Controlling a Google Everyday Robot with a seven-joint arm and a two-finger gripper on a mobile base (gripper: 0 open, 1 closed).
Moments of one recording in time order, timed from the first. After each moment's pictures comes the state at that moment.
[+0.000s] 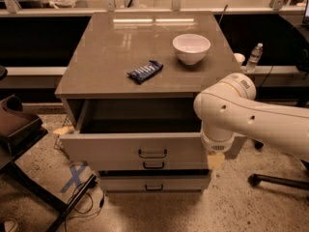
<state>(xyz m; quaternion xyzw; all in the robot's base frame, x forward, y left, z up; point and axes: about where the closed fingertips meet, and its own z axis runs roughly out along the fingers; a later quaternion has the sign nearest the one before) 0.480 -0.187 0.664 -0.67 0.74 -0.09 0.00</state>
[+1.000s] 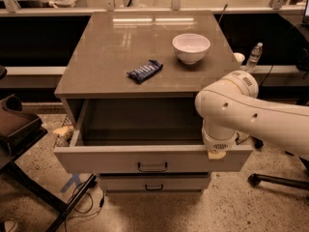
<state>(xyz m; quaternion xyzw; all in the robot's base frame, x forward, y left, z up) 0.480 -0.187 0.673 -0.67 0.74 -0.09 0.00</state>
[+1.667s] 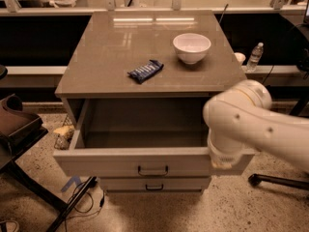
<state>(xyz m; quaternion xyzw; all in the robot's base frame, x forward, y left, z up) 0.440 -0.196 0.669 -0.66 0.75 -0.07 0.00</state>
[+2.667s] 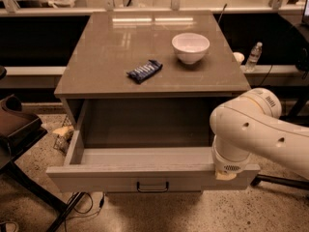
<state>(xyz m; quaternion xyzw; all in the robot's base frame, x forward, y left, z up) 0.417 -0.198 0.668 -0.66 0.75 -0.06 0.01</state>
